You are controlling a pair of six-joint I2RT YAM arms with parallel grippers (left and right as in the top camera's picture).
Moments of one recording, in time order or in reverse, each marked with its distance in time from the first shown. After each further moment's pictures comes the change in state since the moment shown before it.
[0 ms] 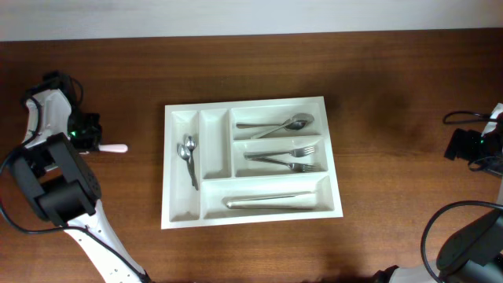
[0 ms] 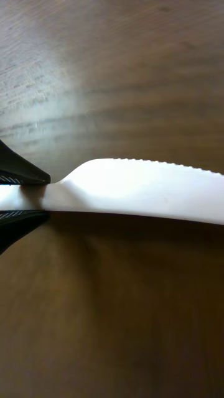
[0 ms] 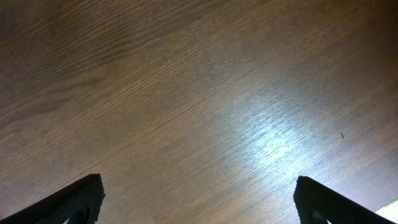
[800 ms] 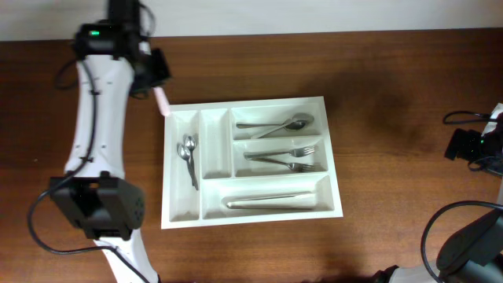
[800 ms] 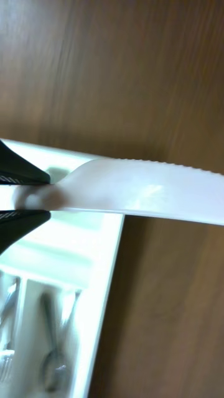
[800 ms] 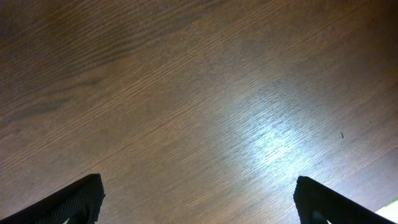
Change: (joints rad) left arm -0.467 -0.264 0.305 -0.229 0.072 0.745; right arm 0.000 0.000 0.000 0.000 0.000 0.000
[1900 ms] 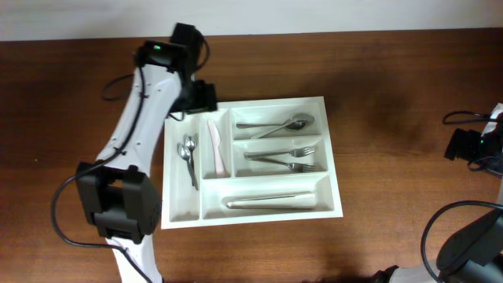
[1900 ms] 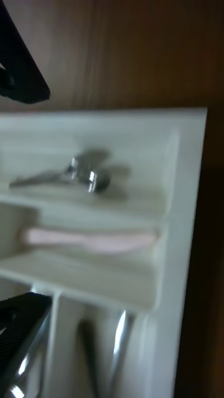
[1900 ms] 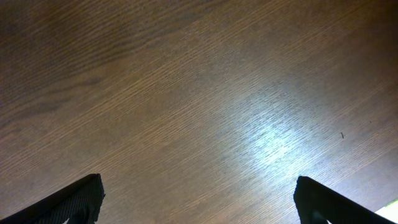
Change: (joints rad) left arm -0.160 0.000 -0.199 0.005 -0.094 -0.042; right arm 0.000 0.000 0.000 0.000 0.000 0.000
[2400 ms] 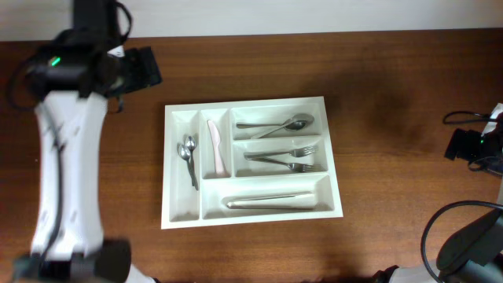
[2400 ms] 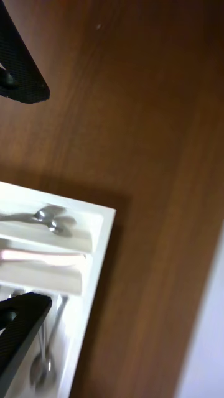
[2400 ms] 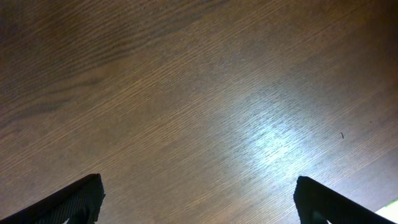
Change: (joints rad) left arm 0.179 -0.323 0.118 -0.009 -0.055 0.083; right arm 0.000 0.000 0.000 0.000 0.000 0.001
